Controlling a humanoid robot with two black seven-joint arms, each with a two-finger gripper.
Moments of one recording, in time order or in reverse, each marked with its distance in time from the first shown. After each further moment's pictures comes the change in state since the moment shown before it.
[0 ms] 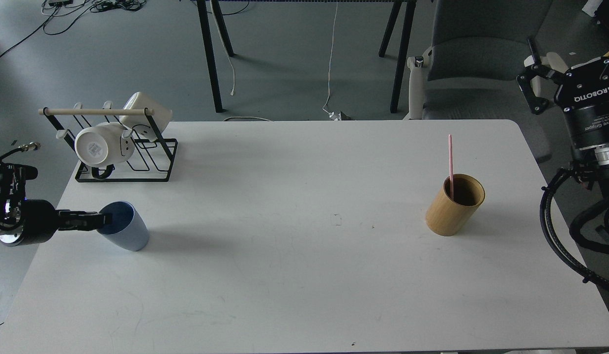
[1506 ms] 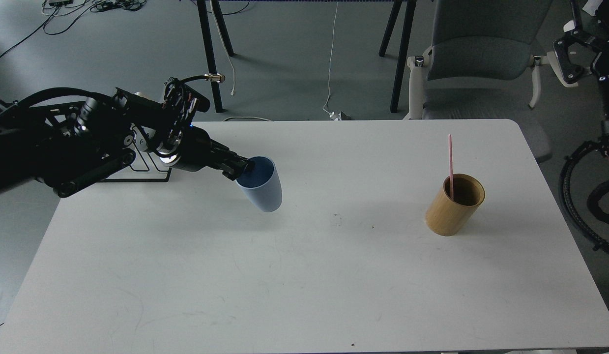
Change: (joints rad) left arm -0.516 -0.539 0.252 -0.020 0.112 -0.131 0.000; right arm 0.090 0.004 0.056 -0.124 0.007 0.000 0.000
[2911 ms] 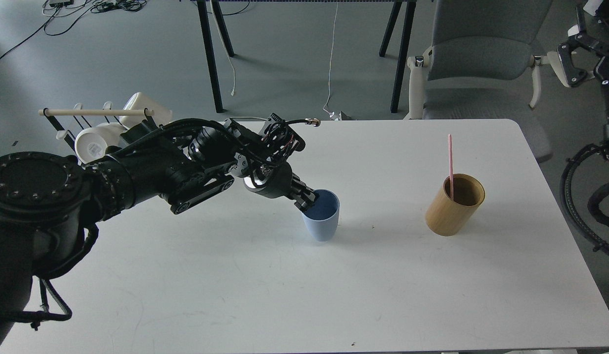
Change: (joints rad) left arm 0.038 -0.356 0.064 0.259 -0.007 0.025 0.000; right arm -0.014 0.007 0.014 -0.008 0.005 0.000 0.000
